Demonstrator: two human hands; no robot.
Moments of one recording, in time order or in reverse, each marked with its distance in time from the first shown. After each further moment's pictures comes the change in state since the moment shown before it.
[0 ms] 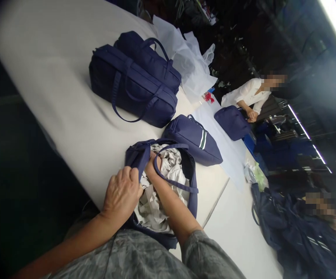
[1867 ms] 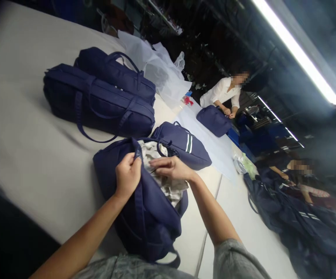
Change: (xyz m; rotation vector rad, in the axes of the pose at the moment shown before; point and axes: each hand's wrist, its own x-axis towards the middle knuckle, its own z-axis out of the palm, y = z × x) left_hand 0.124 0.040 0.024 -1.178 0.333 -0.105; right_hand 0.023 0.011 -0.184 0.122 -0.320 -0.260
